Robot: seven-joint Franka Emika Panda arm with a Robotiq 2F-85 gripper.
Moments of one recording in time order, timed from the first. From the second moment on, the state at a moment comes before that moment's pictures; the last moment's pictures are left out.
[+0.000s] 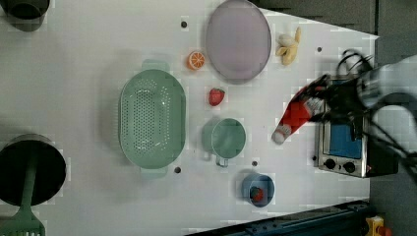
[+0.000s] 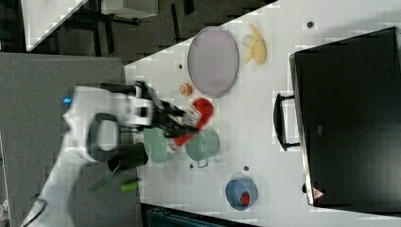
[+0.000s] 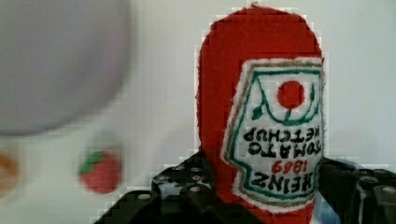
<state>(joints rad) 0.29 0.20 -0.26 -2.04 0.07 0.43 0.14</state>
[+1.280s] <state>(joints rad) 0.24 0.30 -0.25 -2.22 0.07 0.76 0.18</state>
